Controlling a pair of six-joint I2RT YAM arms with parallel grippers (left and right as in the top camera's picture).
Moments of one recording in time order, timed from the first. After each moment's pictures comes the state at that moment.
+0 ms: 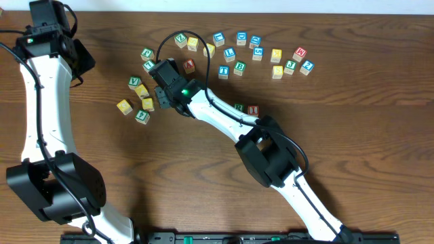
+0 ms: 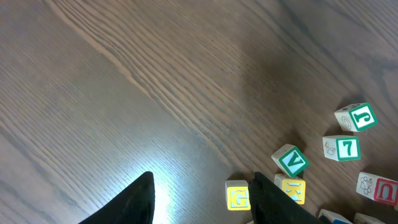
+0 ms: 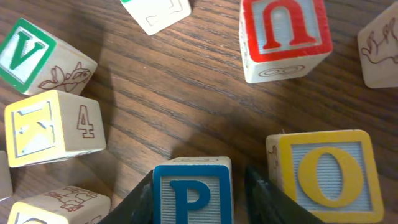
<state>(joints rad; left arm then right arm) 0.24 1.83 1.78 -1.05 -0.22 -0.41 0.81 2.56 2.13 -0.49 0.10 0.44</state>
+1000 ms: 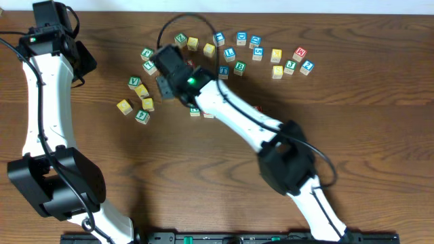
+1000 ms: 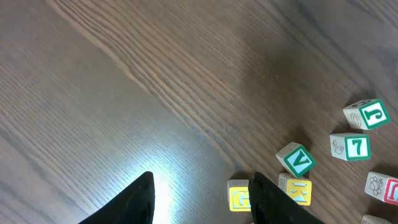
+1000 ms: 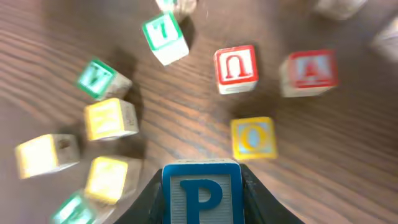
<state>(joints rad) 0.24 1.86 1.78 -1.05 -0.22 -0.41 0.80 2.37 2.13 -0.67 0.12 0.42</state>
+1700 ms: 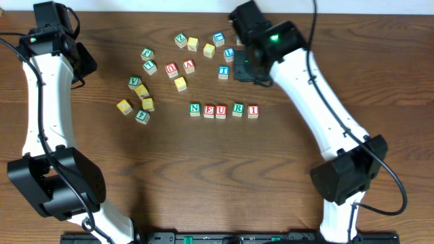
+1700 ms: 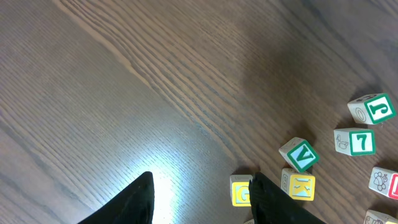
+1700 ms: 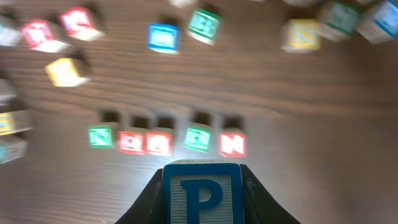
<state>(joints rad) 0.24 1.86 1.78 -1.06 -0.22 -0.41 0.50 2.05 2.13 -1.32 0.10 0.50</state>
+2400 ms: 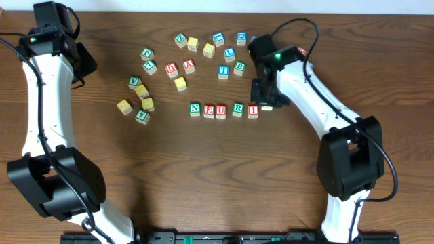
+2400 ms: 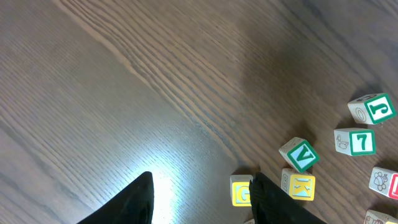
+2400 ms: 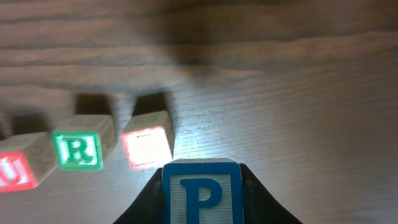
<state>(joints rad) 0.24 1.86 1.78 -1.07 -0.22 -0.41 0.40 2.05 1.67 -1.09 0.10 0.54</state>
